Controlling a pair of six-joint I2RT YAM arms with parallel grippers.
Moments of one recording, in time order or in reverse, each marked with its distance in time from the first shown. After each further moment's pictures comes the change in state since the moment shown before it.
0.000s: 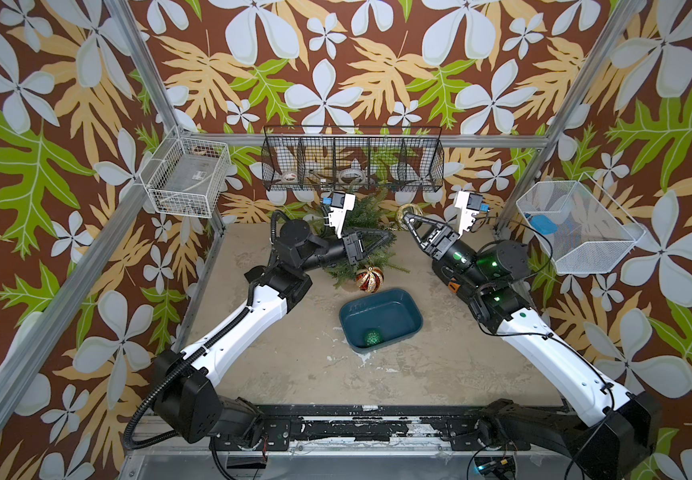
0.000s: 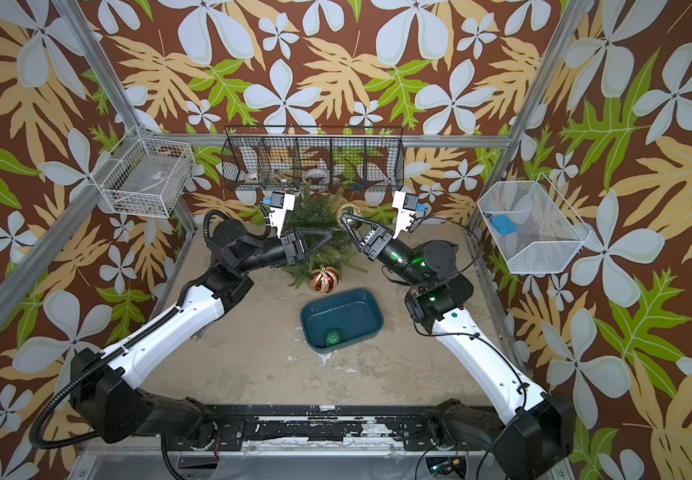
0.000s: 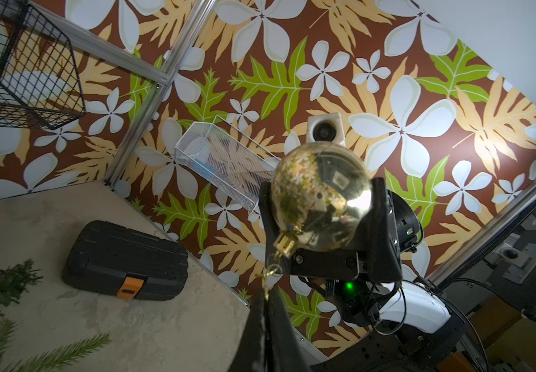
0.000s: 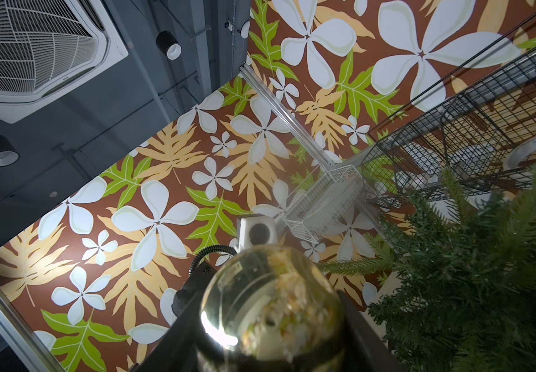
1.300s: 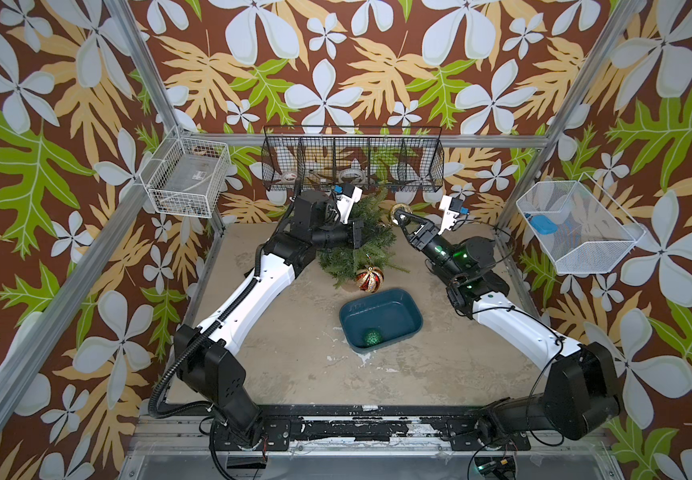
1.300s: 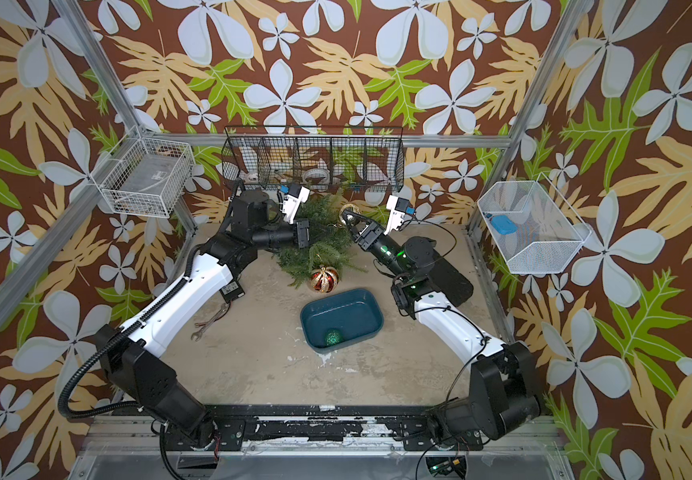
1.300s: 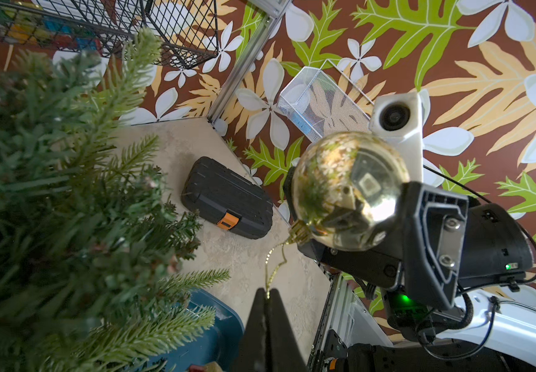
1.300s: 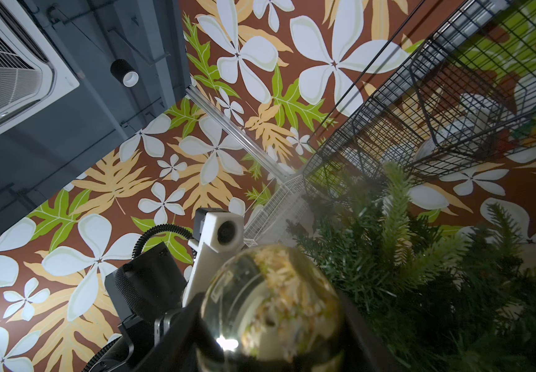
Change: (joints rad) left arm 0.060 0.212 0.378 -0.673 -0.081 0.285; right arm -0.047 0.227 -0.045 0.195 0.072 0.042
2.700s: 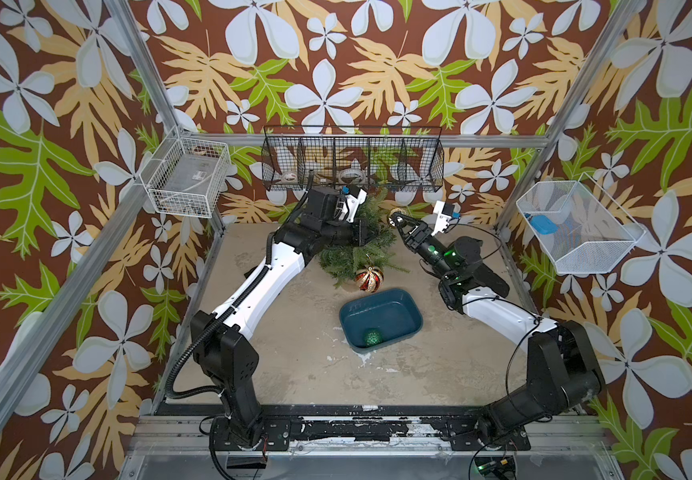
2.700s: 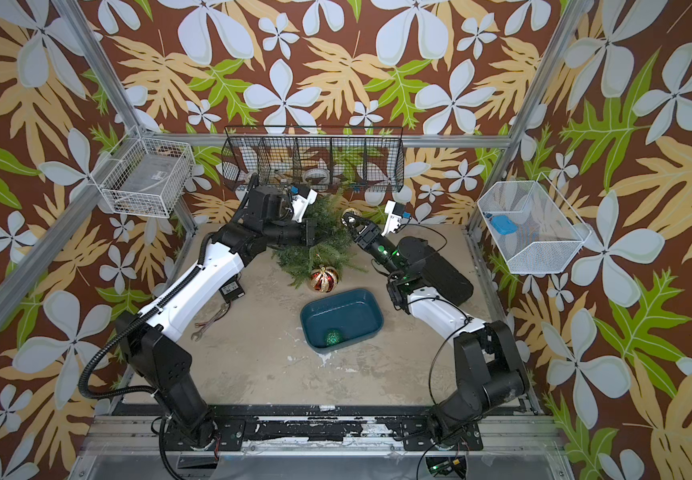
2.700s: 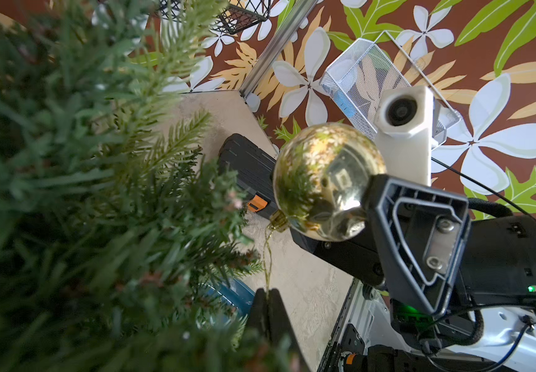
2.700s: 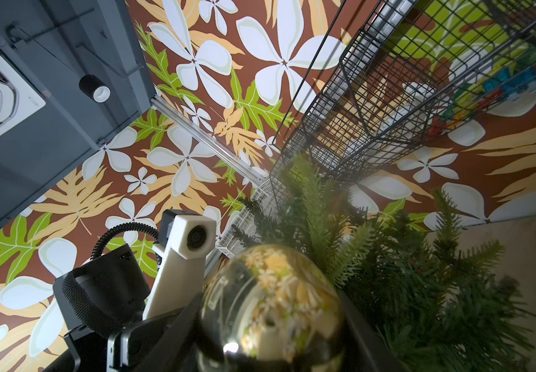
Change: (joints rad) left arm -0.010 0.120 0.159 -0.195 -0.082 0.047; right arm -0.030 0.137 0.002 0.087 0.024 0.054
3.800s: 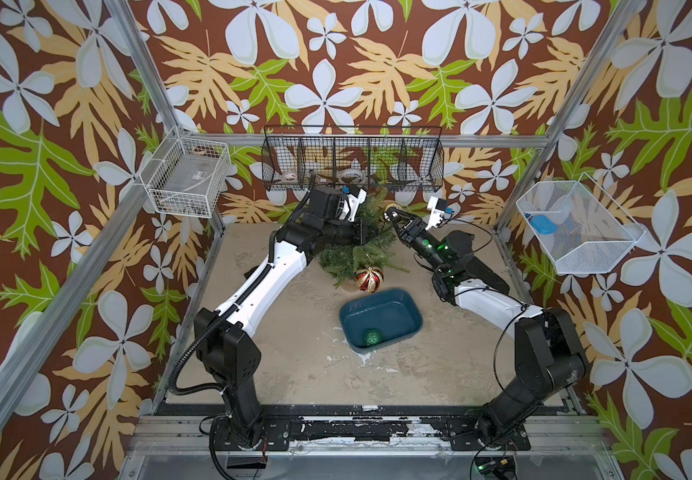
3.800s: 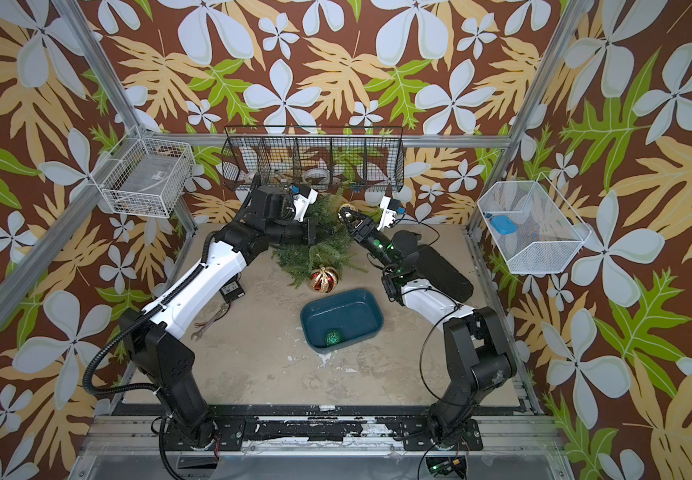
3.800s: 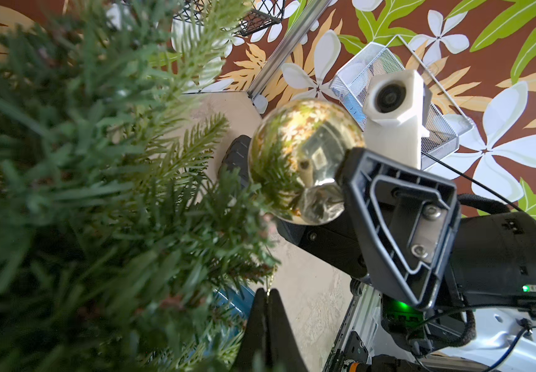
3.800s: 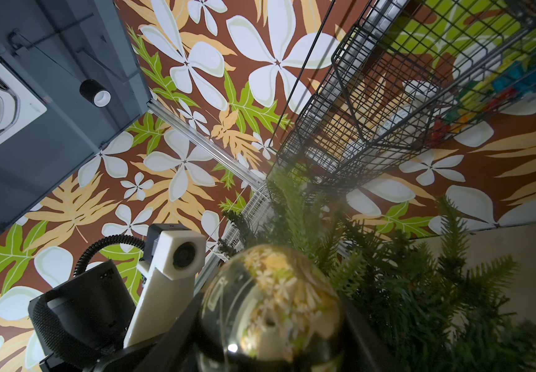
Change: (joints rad) left arm -0.004 0.019 0.016 -0.005 -0.029 -0.019; right arm 0.000 0.098 0.082 0.021 -0.005 0.009
